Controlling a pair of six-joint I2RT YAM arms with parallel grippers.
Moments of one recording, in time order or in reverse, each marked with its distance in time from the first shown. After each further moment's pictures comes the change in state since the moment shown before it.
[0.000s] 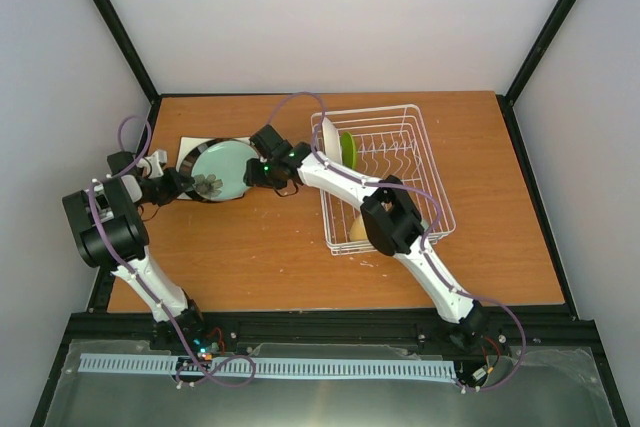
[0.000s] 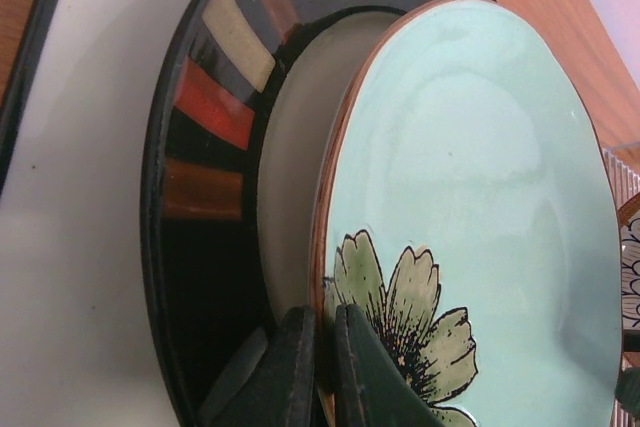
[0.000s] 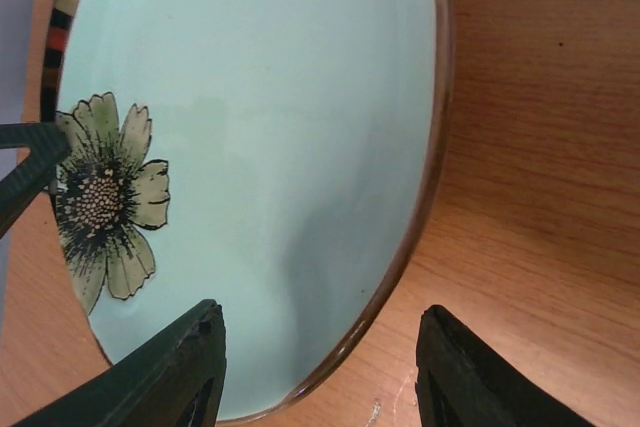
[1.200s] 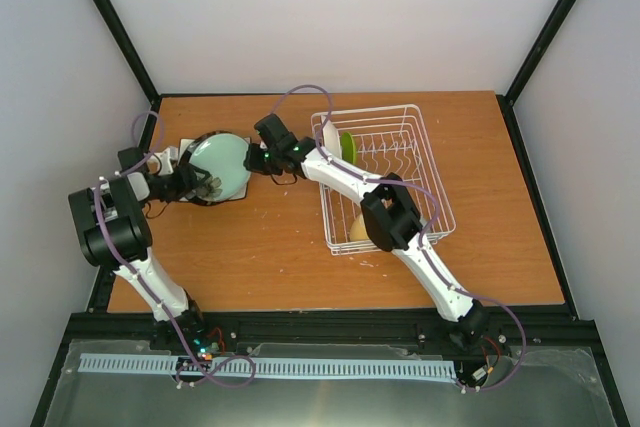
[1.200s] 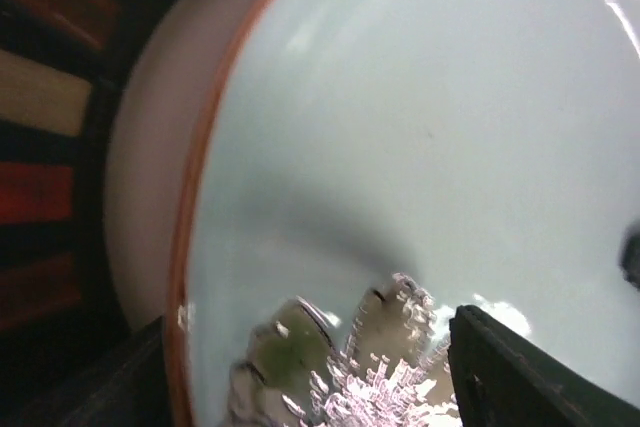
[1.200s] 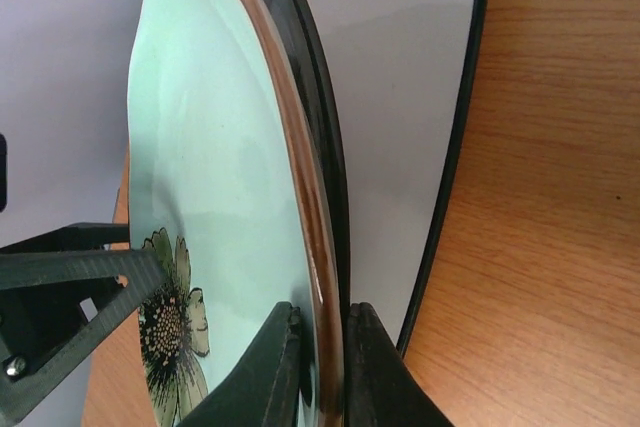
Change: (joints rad) left arm -0.051 -0.006 -0.003 -0.007 0.000 0.034; right arm -0.043 0.061 0.066 0.151 -0.055 0.056
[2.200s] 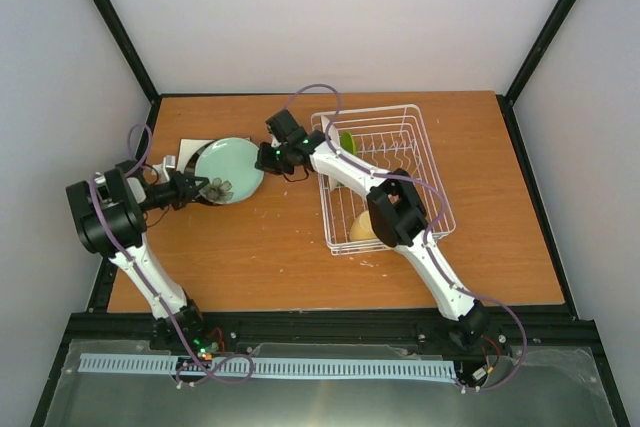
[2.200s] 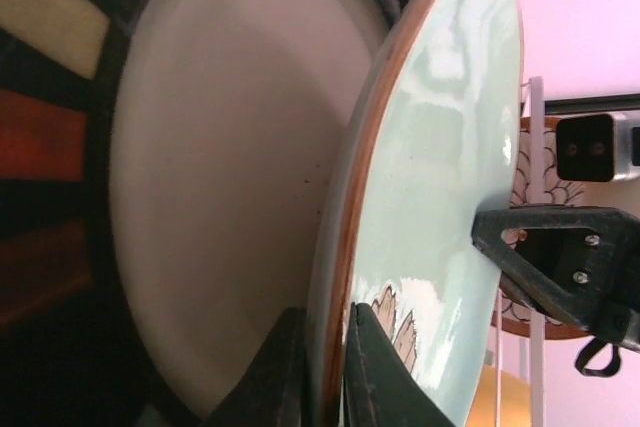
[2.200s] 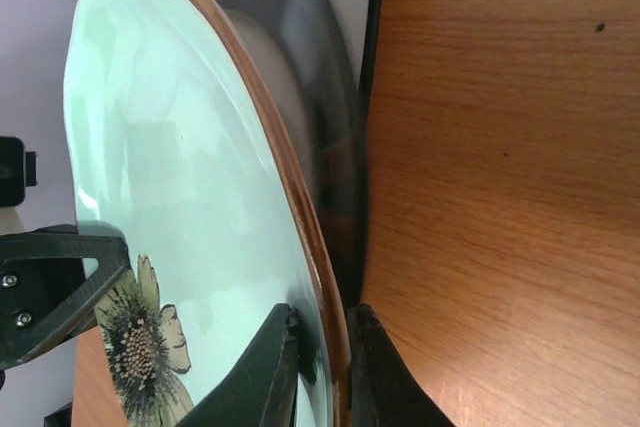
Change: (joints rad) left arm 0.052 0.132 -0.001 0.031 0.364 -0.097; right arm -0.047 -0.025 -0.023 -0.098 -0.074 -0.027
